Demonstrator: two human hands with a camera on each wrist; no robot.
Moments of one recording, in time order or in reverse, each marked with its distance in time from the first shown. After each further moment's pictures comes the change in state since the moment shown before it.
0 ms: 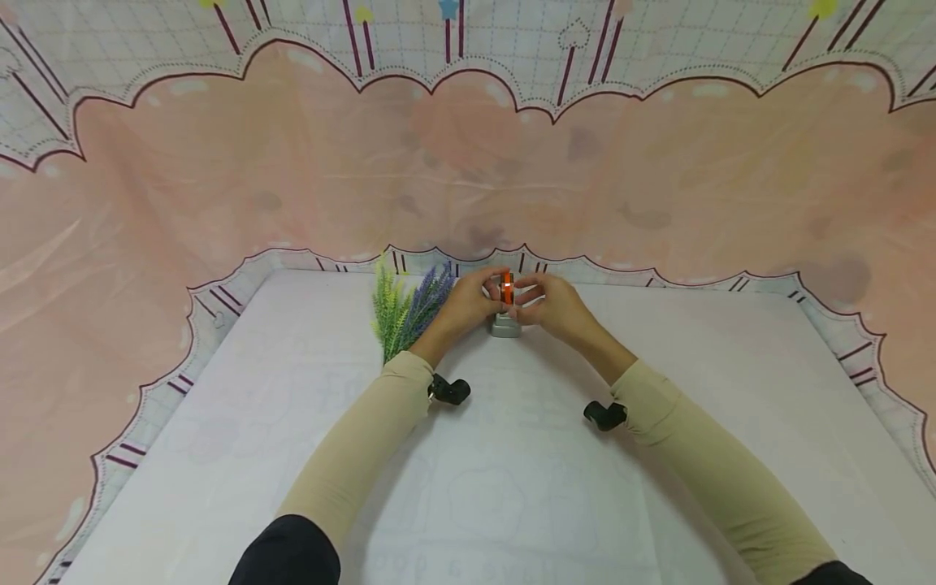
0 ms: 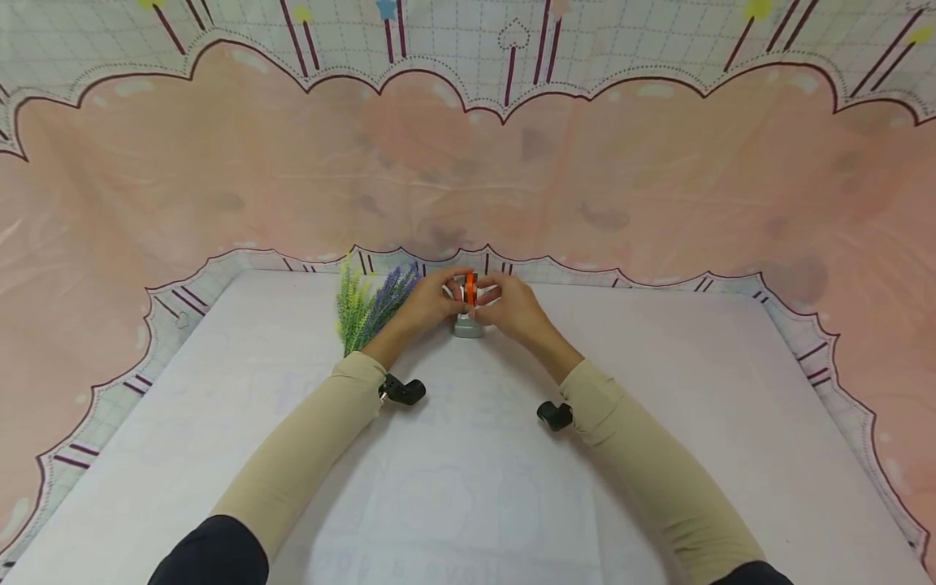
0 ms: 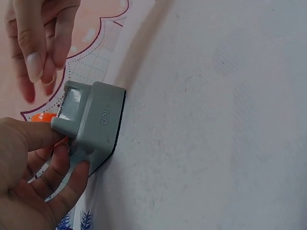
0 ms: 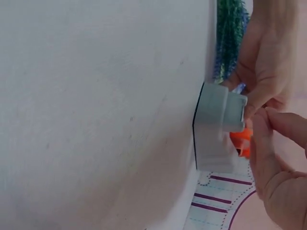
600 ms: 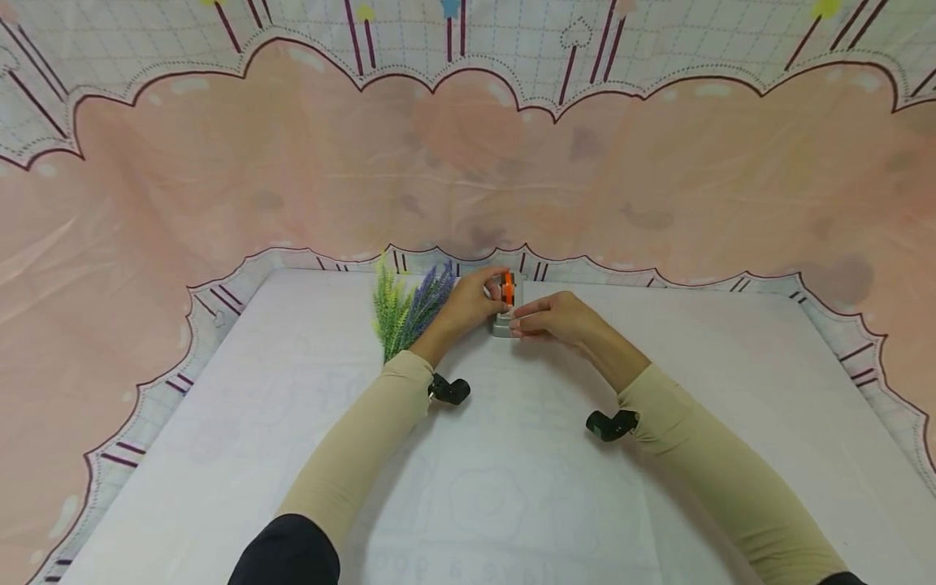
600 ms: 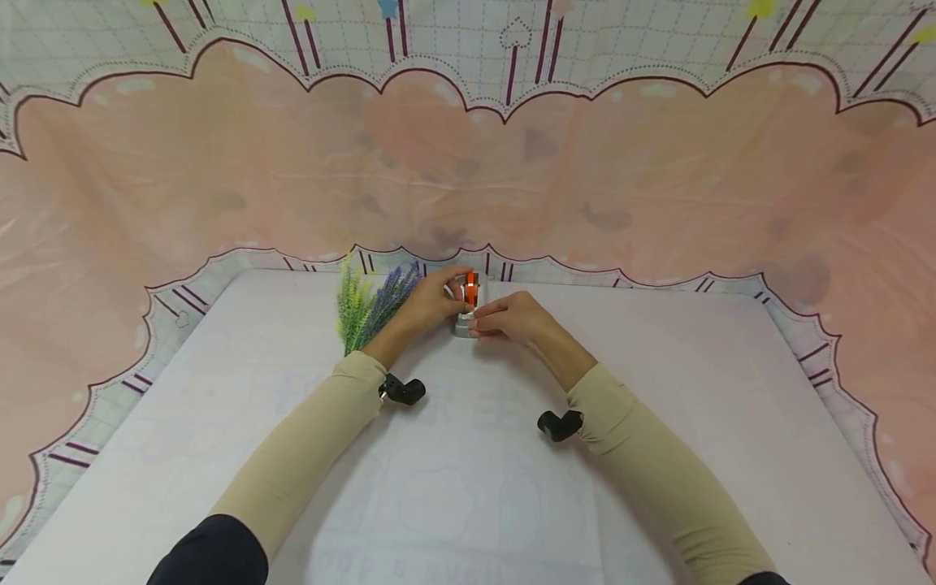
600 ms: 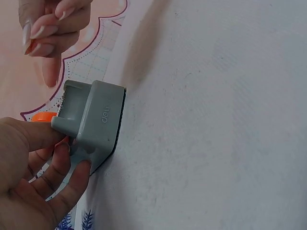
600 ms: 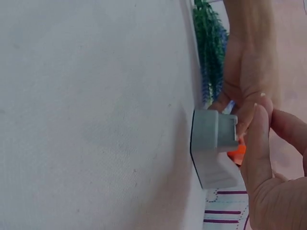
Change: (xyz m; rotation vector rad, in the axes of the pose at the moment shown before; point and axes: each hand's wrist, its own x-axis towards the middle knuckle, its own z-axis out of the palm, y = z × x) left_hand 0.001 0.000 0.000 0.051 -0.014 0.001; right_hand -0.009 0.004 -0.003 0.444 -0.184 0.301
